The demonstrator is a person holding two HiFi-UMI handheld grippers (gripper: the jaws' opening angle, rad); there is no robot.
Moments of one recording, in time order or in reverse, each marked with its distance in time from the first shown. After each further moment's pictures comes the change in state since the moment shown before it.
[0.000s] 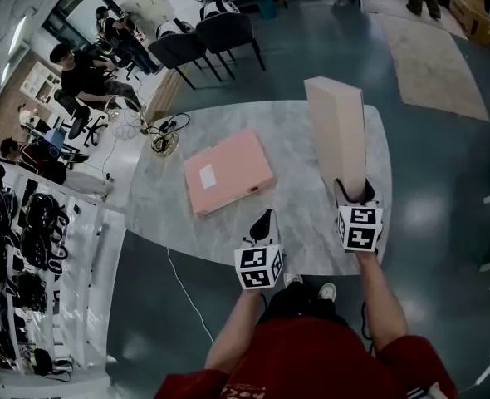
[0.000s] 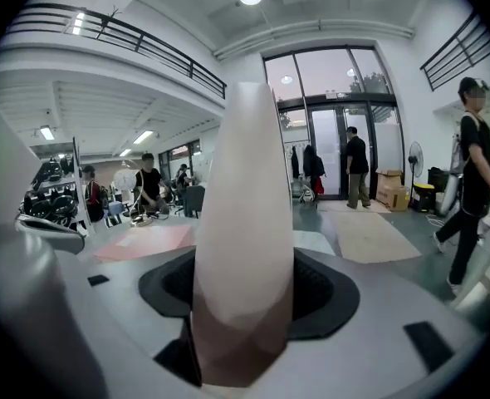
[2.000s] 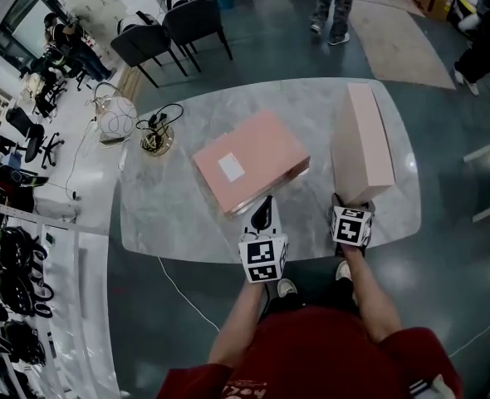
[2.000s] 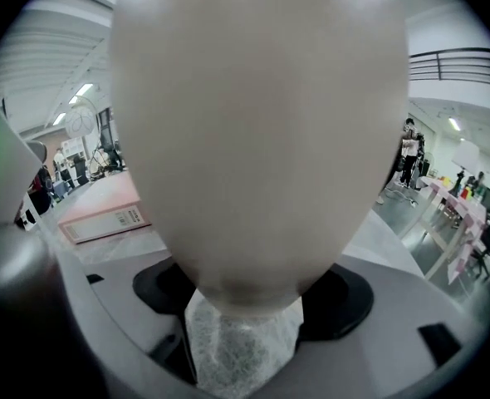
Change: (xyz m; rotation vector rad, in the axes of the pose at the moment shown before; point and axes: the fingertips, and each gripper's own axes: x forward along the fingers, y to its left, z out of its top) left arm -0.014 0.181 -0.030 0.051 -0.076 -0.197; right arm 0.029 0.166 -0.148 0.133 0.330 -0.365
